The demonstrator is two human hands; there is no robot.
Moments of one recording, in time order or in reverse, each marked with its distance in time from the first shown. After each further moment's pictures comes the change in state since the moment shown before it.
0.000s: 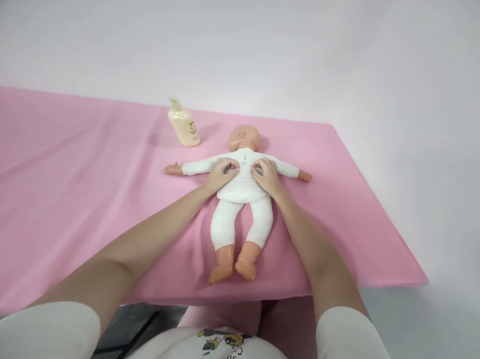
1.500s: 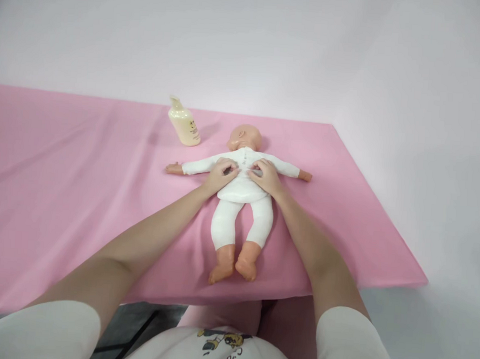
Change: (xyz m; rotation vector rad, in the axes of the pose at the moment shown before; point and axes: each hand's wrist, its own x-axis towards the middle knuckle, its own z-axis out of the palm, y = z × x) left_hand -0.002 0.000 0.000 -0.003 0.002 0.061; right_hand -0.001 -0.002 -0.003 0.056 -0.038 -0.113
